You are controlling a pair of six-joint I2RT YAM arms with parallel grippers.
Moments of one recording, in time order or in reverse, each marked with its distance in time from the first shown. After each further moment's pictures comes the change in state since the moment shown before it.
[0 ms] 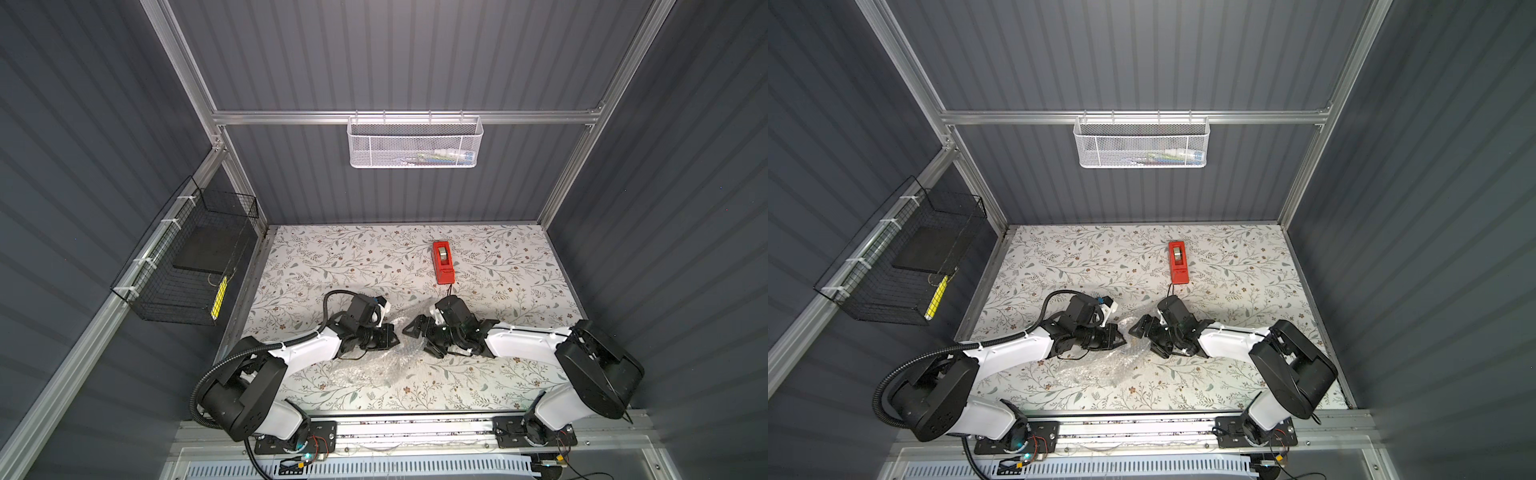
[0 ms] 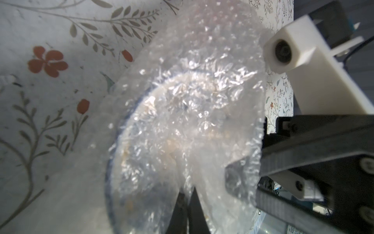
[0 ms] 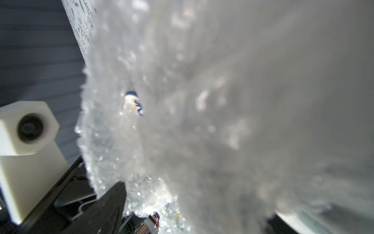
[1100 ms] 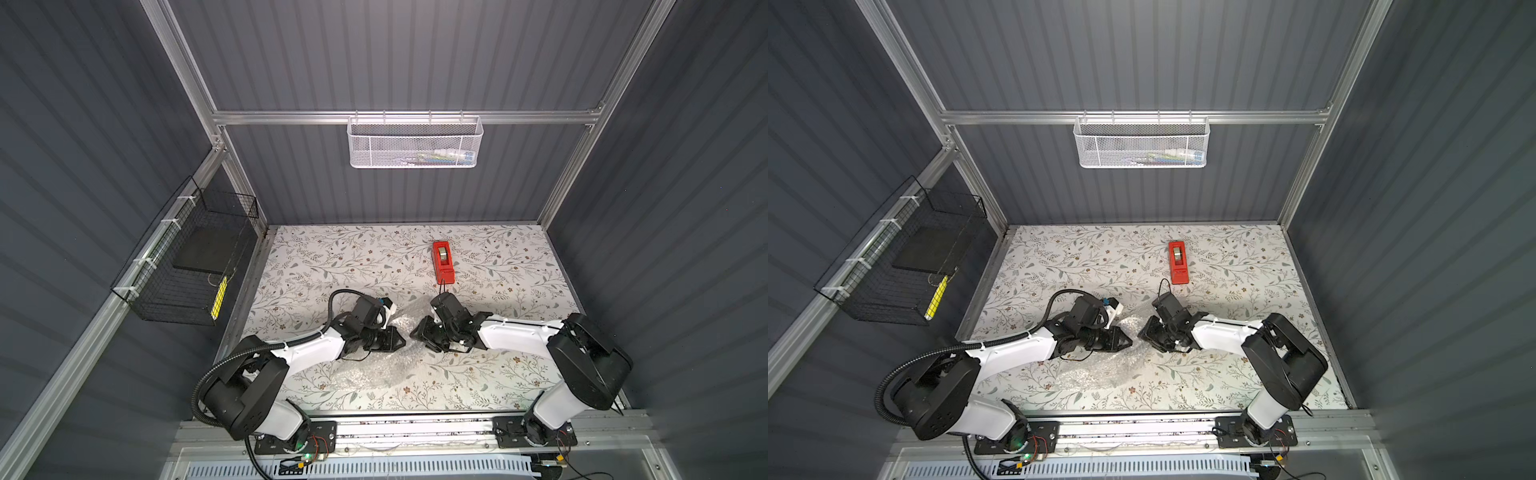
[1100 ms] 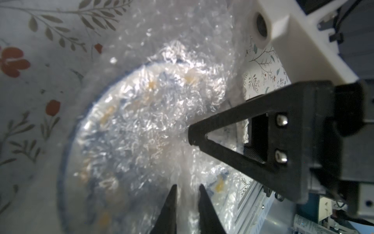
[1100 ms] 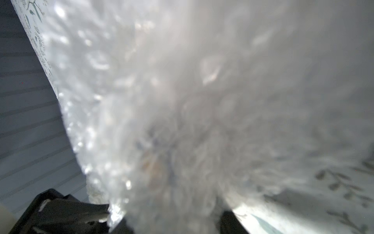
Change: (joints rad) left arm -0.039 0.001 0.021 -0.013 -0.012 0.046; right arm 0.004 0.085 0.111 -0.198 0.108 -0.079
